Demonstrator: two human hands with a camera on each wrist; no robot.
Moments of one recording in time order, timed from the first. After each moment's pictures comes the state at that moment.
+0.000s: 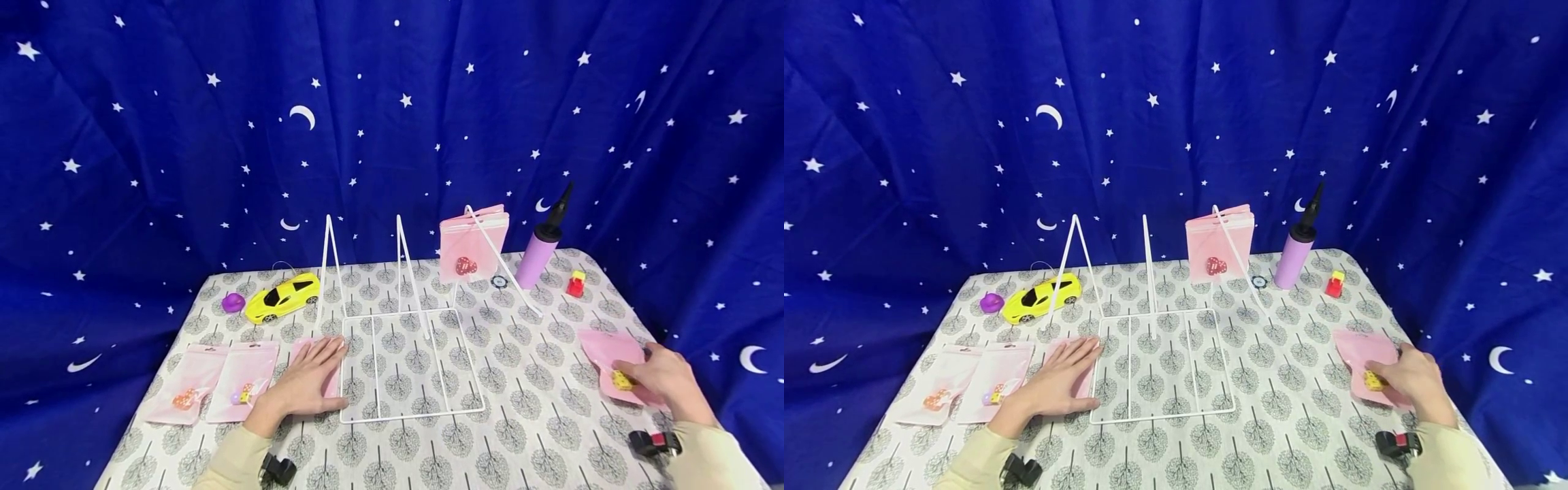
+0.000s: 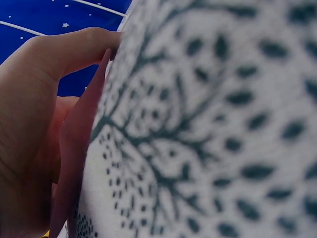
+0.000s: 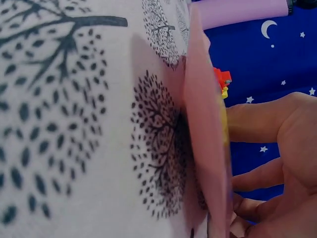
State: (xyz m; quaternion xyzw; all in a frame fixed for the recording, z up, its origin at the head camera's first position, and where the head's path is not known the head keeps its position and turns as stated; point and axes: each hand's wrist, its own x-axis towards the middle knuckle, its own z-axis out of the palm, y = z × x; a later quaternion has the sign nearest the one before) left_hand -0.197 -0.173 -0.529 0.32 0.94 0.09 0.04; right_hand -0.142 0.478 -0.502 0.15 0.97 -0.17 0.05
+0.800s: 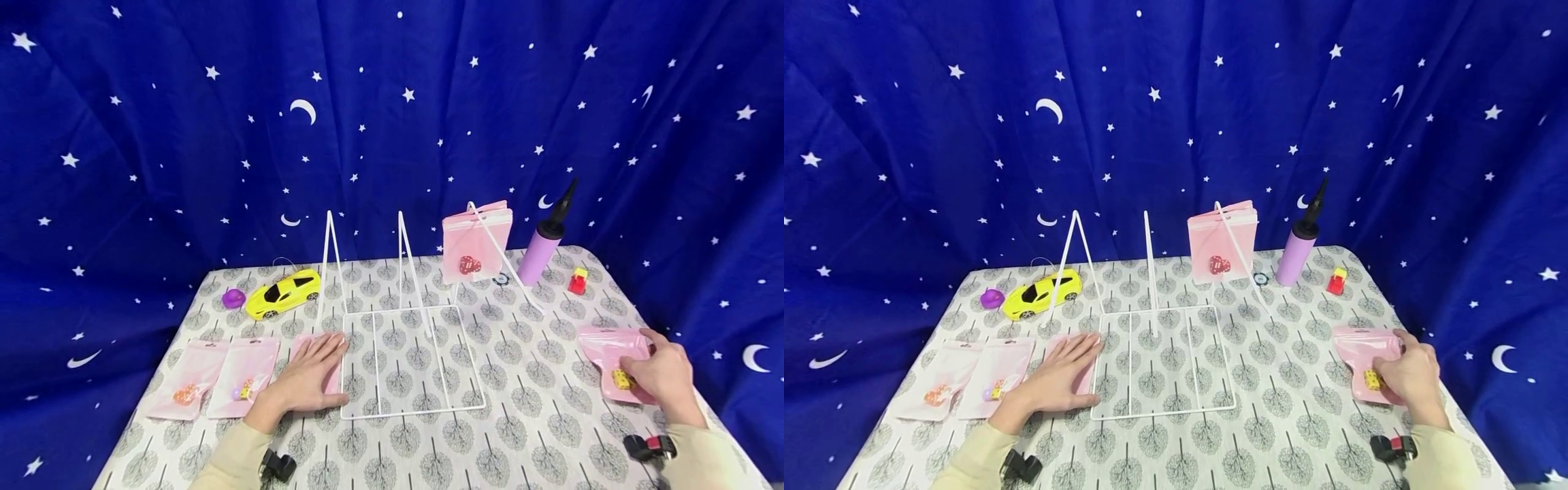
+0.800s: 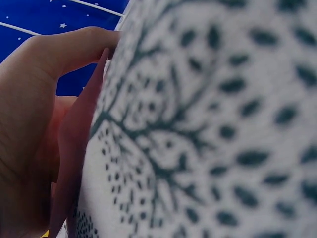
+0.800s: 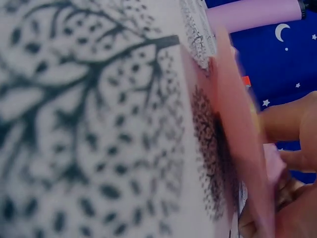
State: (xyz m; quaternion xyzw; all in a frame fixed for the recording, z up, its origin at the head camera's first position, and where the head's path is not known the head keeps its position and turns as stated) left_hand -0.199 -0.174 -0.531 0.33 0.94 0.08 0.03; right_hand -0.138 0.462 -0.517 0.17 0.95 -0.24 -0.11
